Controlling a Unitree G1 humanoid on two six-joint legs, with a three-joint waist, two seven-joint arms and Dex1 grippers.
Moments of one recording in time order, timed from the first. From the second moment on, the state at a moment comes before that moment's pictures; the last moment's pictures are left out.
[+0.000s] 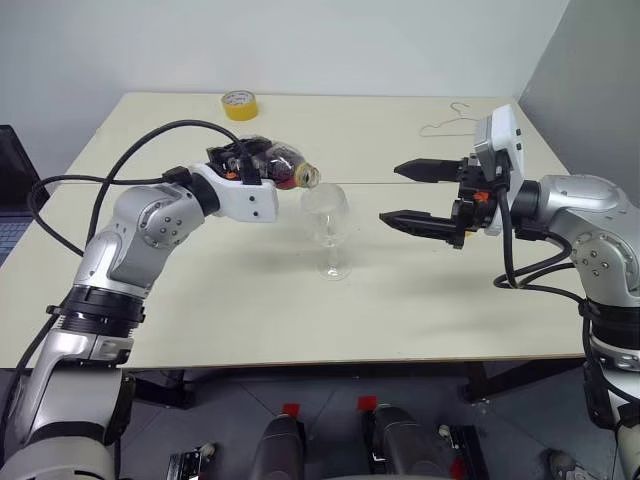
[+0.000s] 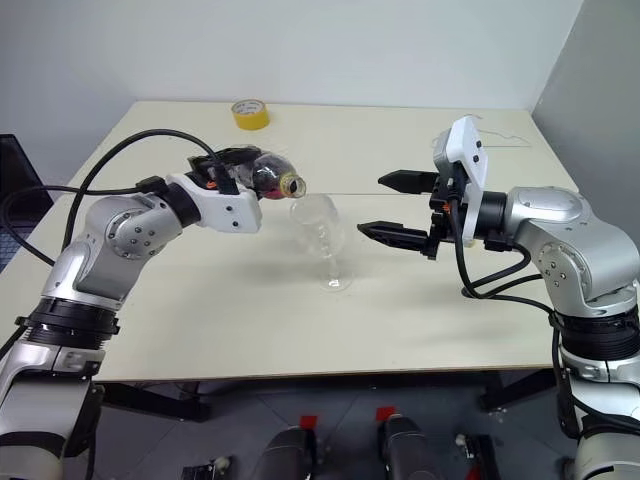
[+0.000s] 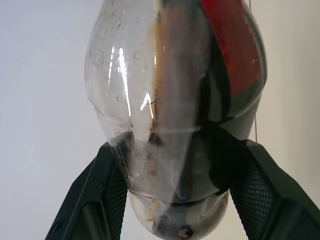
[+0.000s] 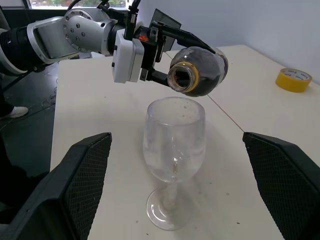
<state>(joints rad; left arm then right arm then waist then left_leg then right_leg) -0.74 0.79 -0.16 0.25 0.54 -0.40 -0.50 -0.75 -0.69 0.00 -0.27 0.65 0.78 0.93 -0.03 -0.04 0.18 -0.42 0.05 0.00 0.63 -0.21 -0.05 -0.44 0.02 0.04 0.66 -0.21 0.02</state>
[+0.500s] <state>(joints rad) -0.75 0.79 -0.16 0.28 0.61 -0.45 -0.43 -0.75 -0.69 0.01 -0.27 0.65 0.78 0.93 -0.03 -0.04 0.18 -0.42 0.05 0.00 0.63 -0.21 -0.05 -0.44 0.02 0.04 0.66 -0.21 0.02</state>
